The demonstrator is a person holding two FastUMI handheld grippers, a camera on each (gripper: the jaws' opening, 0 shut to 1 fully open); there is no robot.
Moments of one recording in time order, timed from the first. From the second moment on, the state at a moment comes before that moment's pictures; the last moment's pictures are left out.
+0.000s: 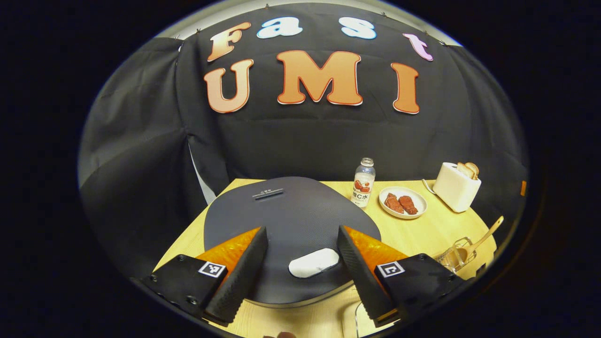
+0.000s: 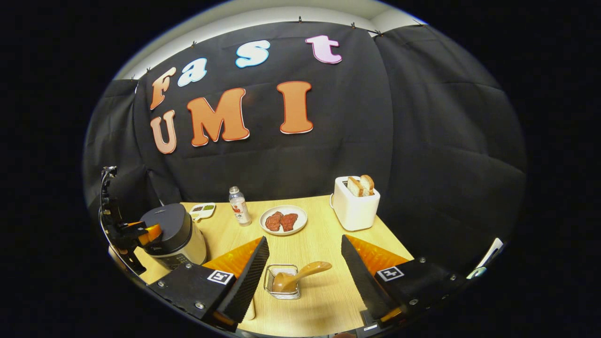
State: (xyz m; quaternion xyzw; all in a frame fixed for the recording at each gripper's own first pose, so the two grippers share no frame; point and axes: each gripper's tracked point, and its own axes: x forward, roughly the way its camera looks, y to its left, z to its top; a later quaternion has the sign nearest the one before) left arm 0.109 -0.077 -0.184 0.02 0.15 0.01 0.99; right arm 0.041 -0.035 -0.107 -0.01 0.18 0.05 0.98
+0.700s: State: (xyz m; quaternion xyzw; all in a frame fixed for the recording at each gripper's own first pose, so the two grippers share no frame) left arm -0.027 -0.007 0.122 0.00 -0.05 0.06 1.00; right arm 0.041 -0.032 0.068 -0.02 0.05 0.06 1.00
